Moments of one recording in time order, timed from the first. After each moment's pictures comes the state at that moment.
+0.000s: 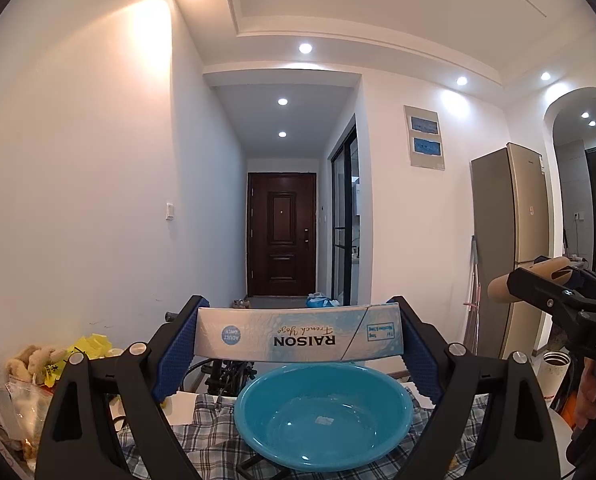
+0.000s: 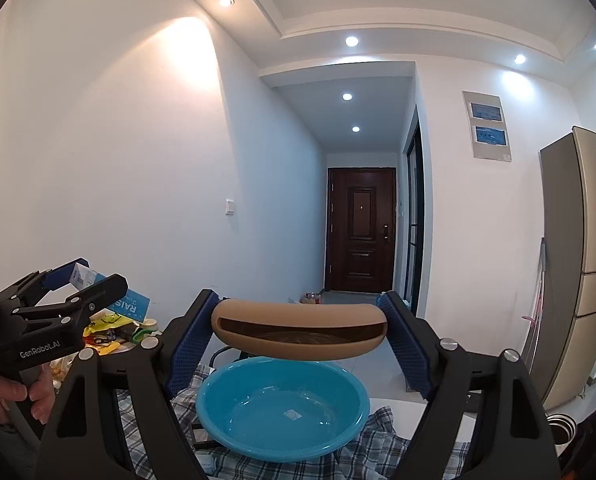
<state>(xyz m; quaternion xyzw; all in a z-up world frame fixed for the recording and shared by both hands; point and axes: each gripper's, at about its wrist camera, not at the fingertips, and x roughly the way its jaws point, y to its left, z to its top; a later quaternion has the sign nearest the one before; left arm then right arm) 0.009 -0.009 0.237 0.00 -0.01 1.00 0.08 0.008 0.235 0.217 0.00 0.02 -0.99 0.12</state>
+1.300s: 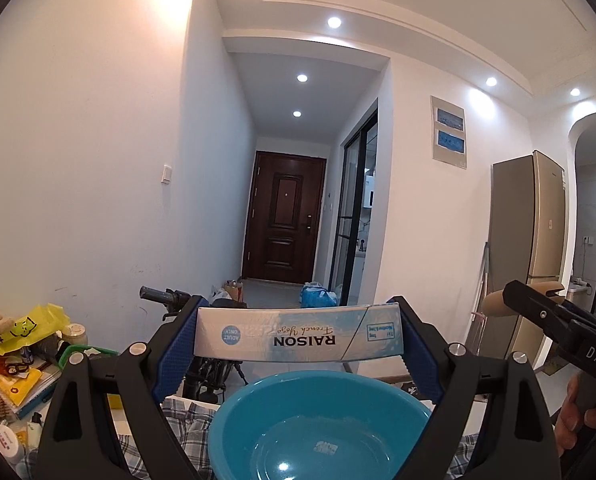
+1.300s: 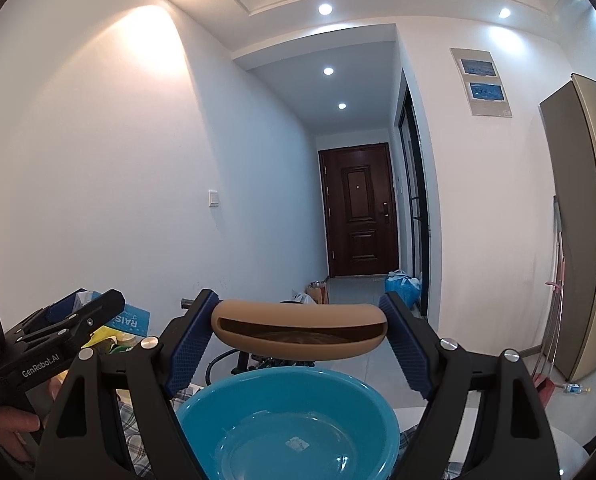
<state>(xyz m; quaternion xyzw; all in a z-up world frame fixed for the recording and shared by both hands) -0.148 -0.019 0.196 -0.03 -0.06 1.00 0.07 -0.137 0.236 0.176 0.03 -0.04 -0.99 0.12</state>
